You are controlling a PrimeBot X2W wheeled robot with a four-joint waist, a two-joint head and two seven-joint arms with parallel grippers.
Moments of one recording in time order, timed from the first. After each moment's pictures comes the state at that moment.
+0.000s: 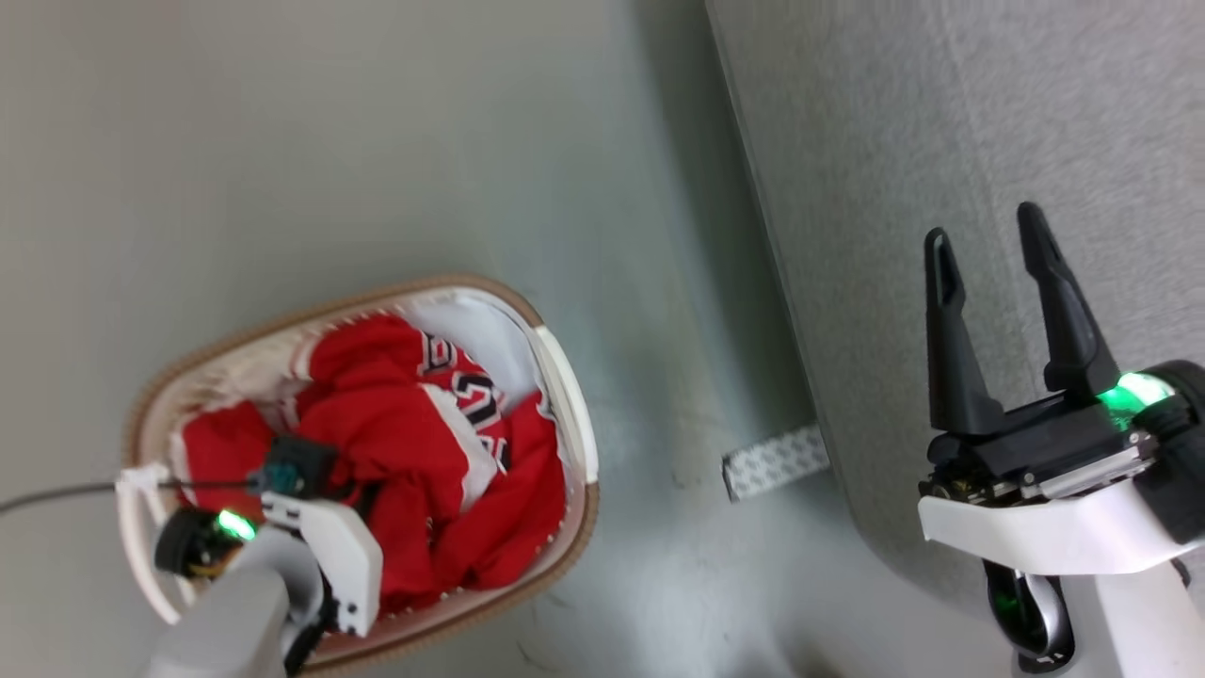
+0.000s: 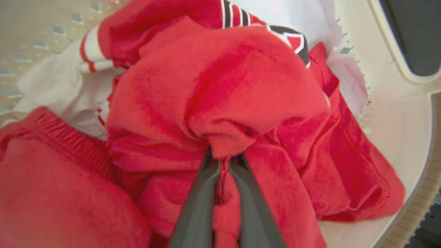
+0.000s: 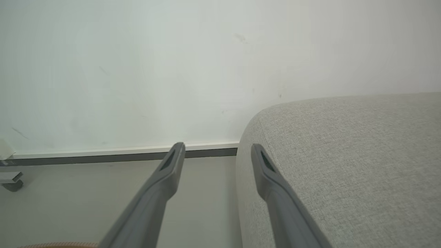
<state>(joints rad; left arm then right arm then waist) -0.71 0.31 -0.76 1.09 -0.53 -0.13 -0.19 -0.36 -0.05 0.17 -0.09 0.29 0.13 -0.26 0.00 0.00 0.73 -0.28</state>
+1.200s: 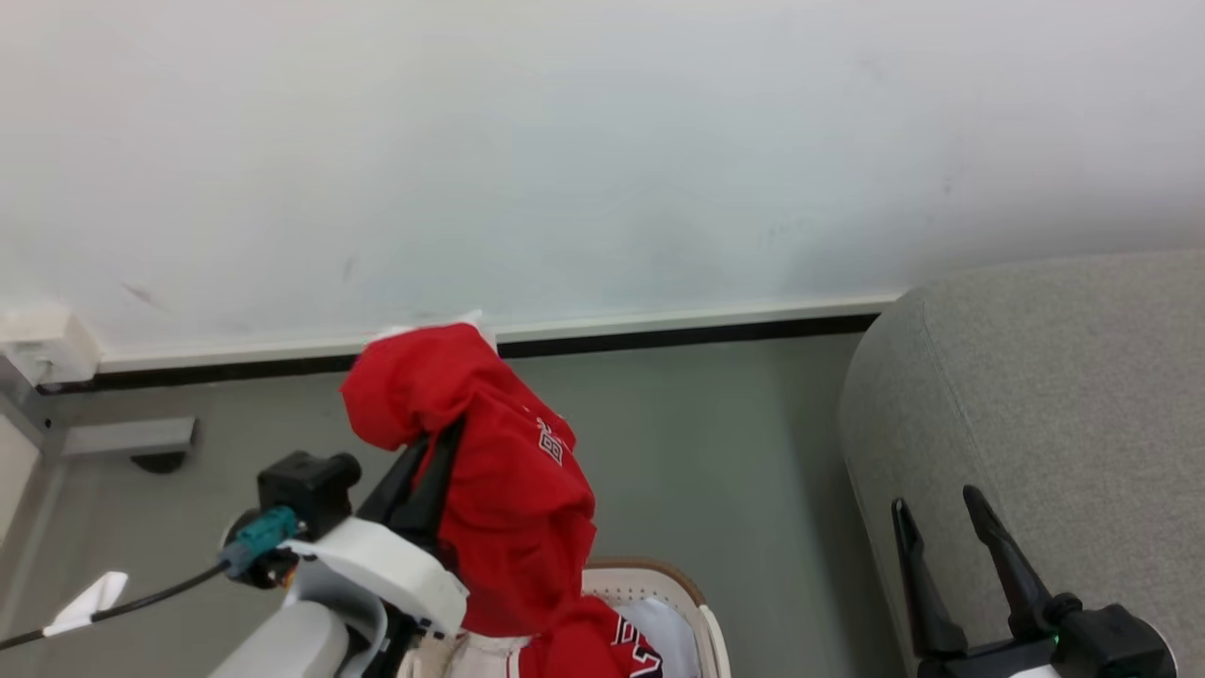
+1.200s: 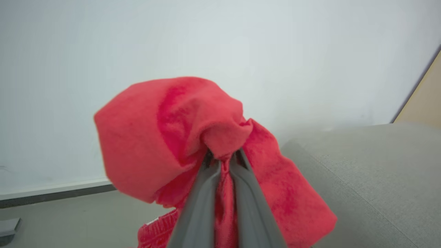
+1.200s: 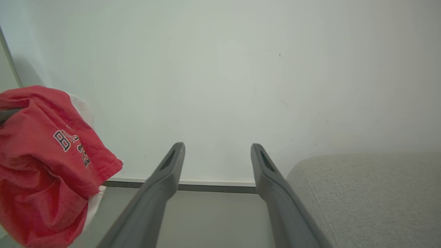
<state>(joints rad) -0.40 0.40 -0.64 0.25 -0.69 0.10 -0.25 -0.04 -0.05 0.14 0.12 0.24 0.13 -0.26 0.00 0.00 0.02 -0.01</state>
